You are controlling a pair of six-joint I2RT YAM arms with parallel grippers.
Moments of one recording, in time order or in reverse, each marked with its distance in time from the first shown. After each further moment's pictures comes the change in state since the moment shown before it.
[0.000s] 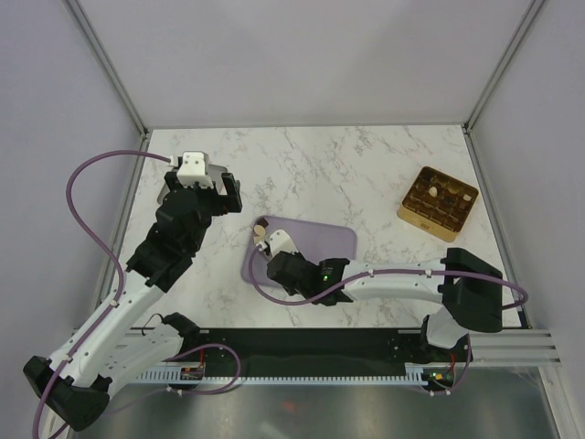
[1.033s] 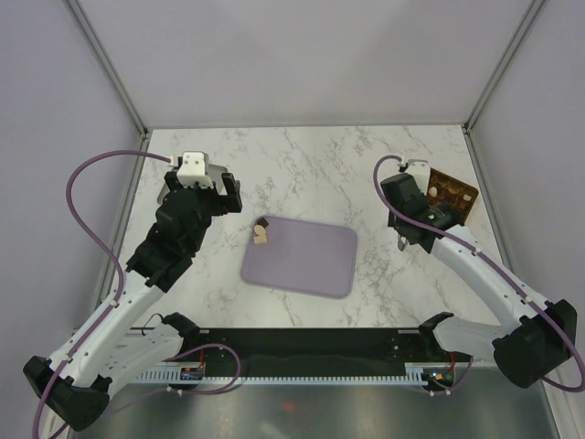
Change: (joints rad) left arm 0.000 -0.001 0.000 0.000 0.001 0.000; right arm -0.736 -0.448 -0.018 -0.430 0.093 0.064
